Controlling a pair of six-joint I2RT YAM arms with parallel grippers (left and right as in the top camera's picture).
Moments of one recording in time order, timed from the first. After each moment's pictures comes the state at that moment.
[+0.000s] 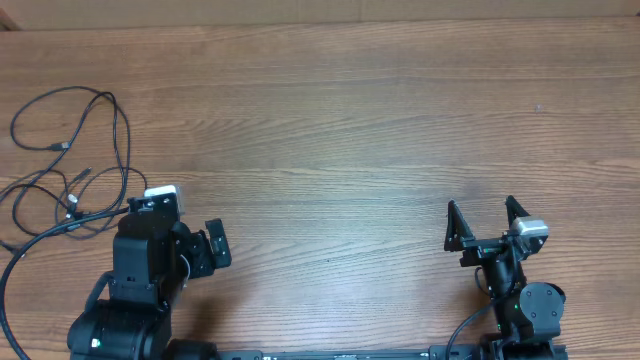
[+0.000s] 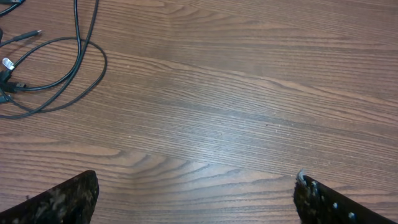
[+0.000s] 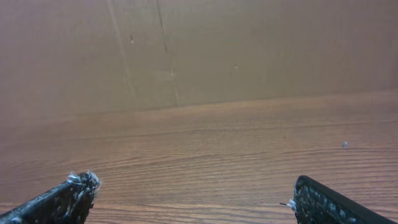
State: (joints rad) left arm -0.14 0.69 0.90 -1.05 -0.12 -0.29; right arm 0.06 0.01 0.02 -0.03 -0.06 0.15
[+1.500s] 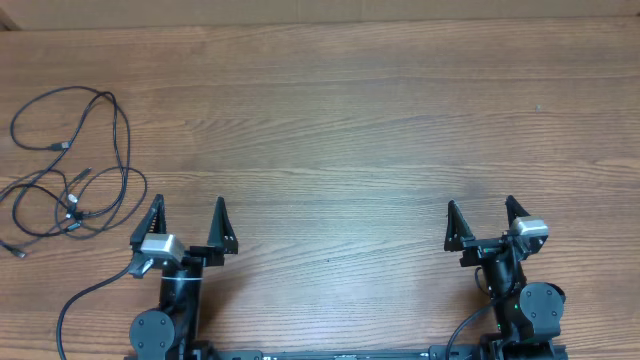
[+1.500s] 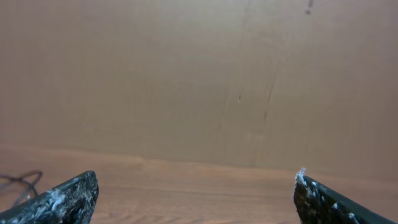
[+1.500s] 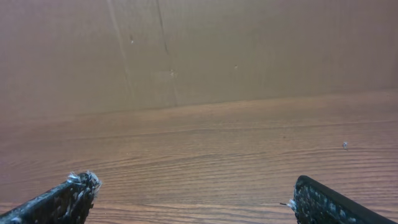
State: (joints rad) left arm 0.00 0.04 0.02 0.25 0.08 -0.19; right arm 0.06 0.01 0.02 -0.03 -0.06 0.15
